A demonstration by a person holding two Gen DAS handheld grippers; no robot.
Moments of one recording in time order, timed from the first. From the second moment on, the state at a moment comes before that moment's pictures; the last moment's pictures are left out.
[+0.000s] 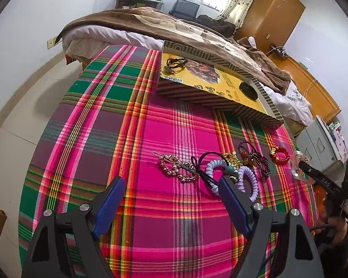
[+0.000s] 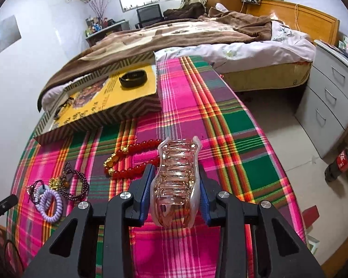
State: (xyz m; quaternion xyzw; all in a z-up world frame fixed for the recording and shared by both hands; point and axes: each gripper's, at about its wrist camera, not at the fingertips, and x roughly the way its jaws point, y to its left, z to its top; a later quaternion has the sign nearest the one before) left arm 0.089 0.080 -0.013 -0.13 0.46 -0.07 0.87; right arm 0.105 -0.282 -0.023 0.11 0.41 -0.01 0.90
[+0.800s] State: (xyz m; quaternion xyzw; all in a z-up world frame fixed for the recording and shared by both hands) left arm 0.125 0.069 -0.031 -0.07 0.48 0.00 0.87; right arm 0.070 -0.289 -0.004 0.12 0.37 0.04 0.92
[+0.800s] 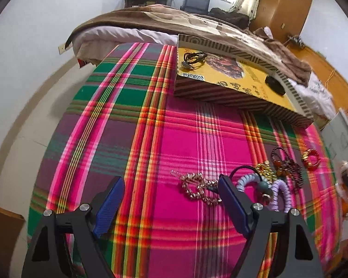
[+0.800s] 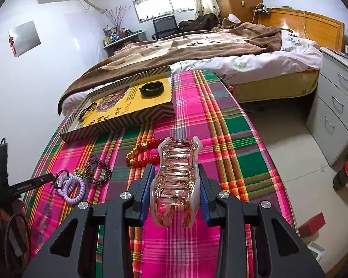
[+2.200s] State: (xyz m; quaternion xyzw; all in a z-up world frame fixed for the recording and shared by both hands) left arm 0.111 0.055 -0.029 0.01 0.47 0.00 0.88; right arm 0.072 -0.284 -0.009 0.12 0.37 0.05 0.92
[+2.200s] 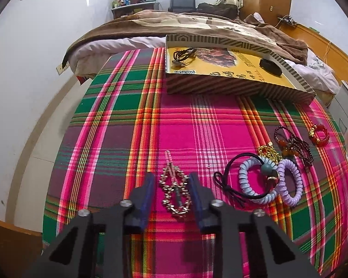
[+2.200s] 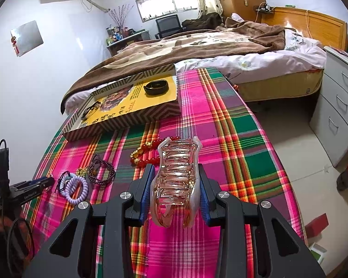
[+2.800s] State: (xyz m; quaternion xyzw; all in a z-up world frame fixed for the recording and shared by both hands) left arm 0.108 0.056 0.003 0.00 0.44 -0.02 0.90; right arm 0.078 -0.279 0.010 0.11 0.36 0.06 0.92
